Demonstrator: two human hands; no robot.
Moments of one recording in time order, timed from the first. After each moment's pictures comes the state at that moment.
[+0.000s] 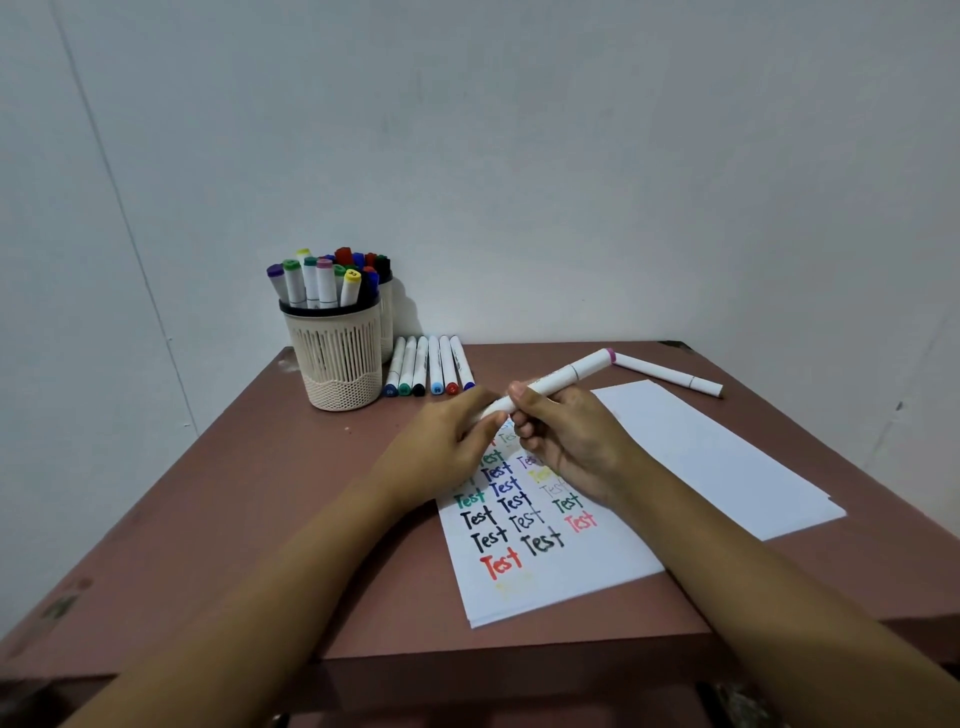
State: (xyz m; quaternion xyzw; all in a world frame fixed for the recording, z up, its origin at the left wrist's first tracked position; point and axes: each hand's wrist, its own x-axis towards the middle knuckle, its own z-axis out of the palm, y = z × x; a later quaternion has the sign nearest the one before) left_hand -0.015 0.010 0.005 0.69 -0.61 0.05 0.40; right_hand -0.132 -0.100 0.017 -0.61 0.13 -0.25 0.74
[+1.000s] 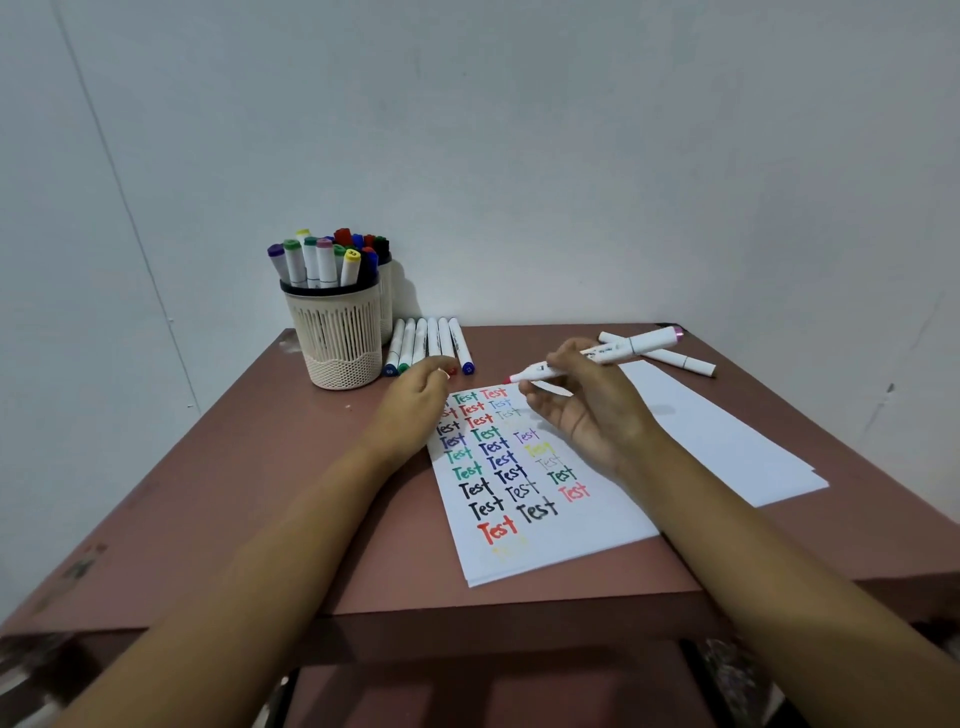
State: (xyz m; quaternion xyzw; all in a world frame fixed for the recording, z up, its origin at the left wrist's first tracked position) left_hand -0.005 0.010 0.011 0.76 -0.41 -0.06 0.50; right_hand -0.147 -0.097 0.029 -0.46 0.15 -0.33 0.81
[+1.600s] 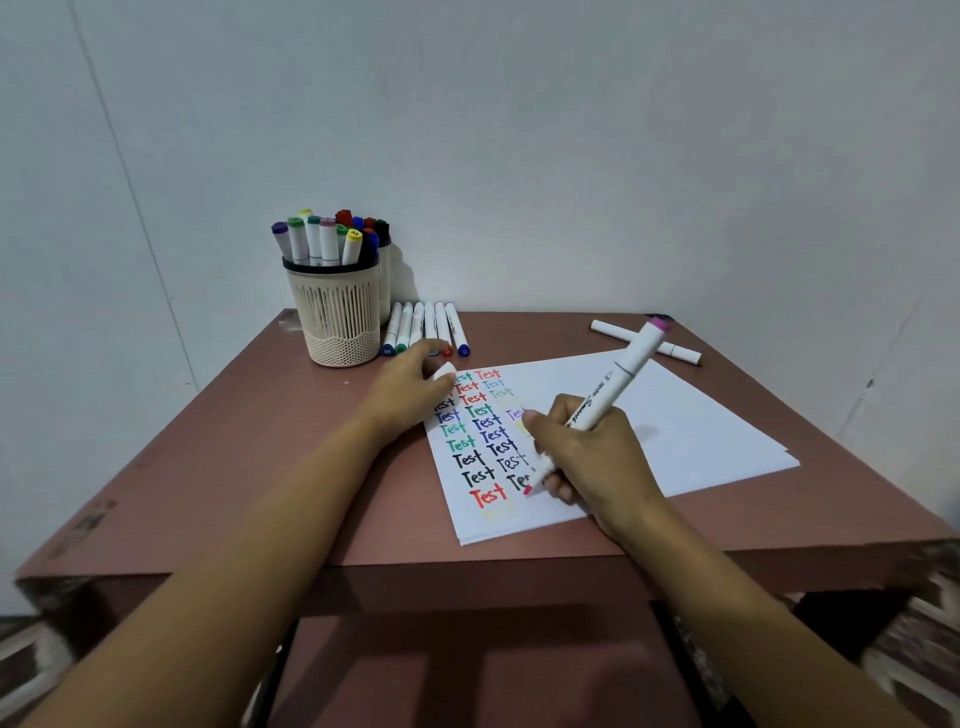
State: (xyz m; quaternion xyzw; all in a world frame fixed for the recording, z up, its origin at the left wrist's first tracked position) left_hand 0.003 0.014 0.004 0.78 -0.44 -0.07 0.44; right_hand -0.194 -0.037 0.011 -0.70 0.29 -0.33 0.56
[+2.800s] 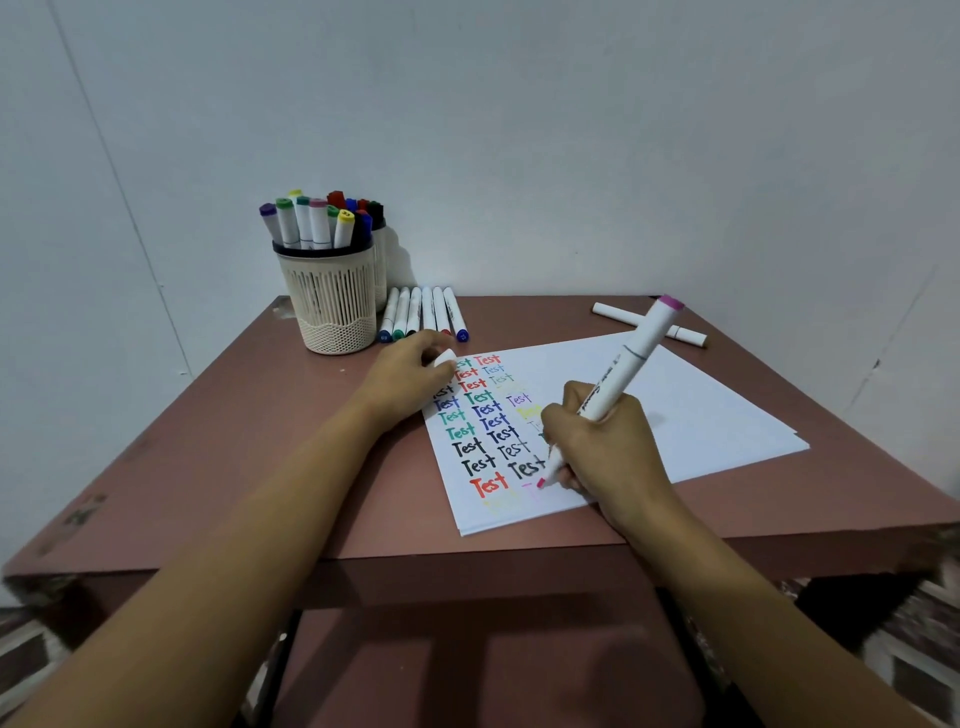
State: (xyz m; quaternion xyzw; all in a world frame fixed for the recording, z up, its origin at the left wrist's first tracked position) left_hand 0.006 0.011 0.002 0.79 -0.46 -0.04 0.40; right_hand -0.197 -0.035 0.009 -0.73 0.29 -0.35 0.52
